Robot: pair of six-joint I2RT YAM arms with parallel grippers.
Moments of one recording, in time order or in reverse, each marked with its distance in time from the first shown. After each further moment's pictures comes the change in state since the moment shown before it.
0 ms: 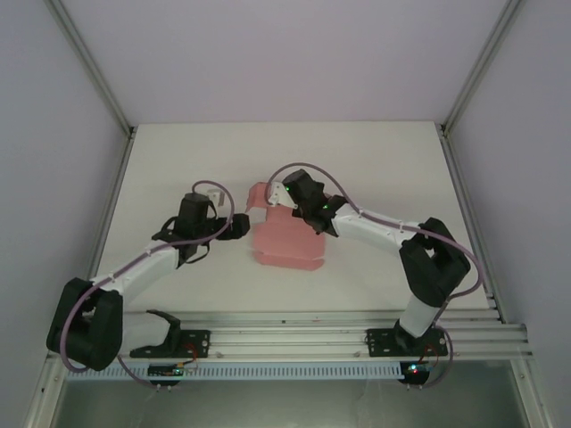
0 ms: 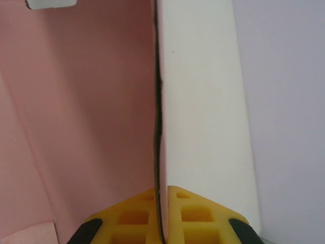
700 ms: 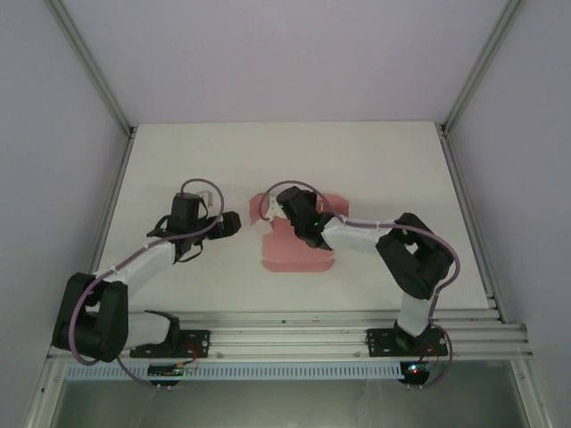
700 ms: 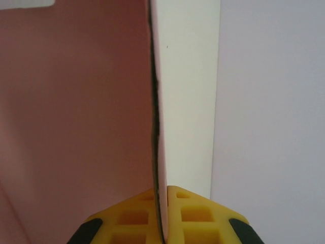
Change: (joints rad) left arm 0.100 0.041 -0.003 -0.011 0.074 -0.036; right arm 0.047 0.105 -0.133 0.311 0.175 -0.179
